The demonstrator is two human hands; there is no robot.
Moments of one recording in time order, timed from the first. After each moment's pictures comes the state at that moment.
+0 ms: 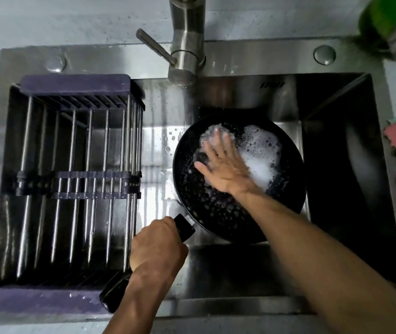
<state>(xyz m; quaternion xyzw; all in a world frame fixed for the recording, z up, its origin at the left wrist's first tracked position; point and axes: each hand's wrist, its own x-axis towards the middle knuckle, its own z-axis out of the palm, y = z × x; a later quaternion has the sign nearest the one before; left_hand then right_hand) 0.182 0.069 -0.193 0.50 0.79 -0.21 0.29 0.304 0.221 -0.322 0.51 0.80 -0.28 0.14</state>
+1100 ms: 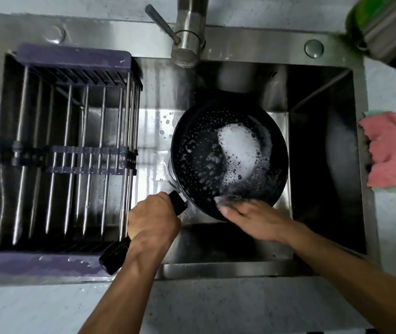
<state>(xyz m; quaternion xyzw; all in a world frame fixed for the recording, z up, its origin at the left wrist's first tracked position) 0.183 0.073 -0.193 0.48 0.80 -0.22 0.29 0.405 0.128 -0.227 0.46 0.71 -0.46 0.26</state>
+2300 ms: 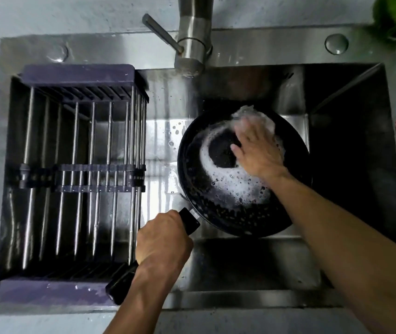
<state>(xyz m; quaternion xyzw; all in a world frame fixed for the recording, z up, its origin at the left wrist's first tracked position) 0.180 0.071 -0.197 0.50 0.79 -0.22 0.29 0.354 0.251 -0.321 0.55 0.79 -0.22 0.18</state>
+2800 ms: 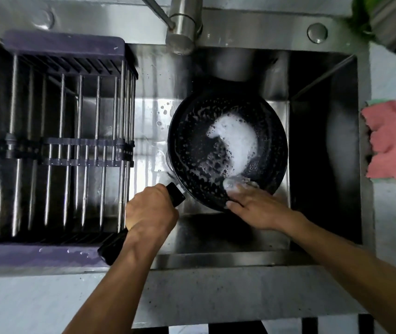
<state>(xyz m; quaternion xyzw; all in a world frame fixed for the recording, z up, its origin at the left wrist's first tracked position) 0.181 0.075 -0.184 0.47 0.79 -0.22 0.32 0.421 0.133 -0.239 0.43 0.75 -0.37 0.34</state>
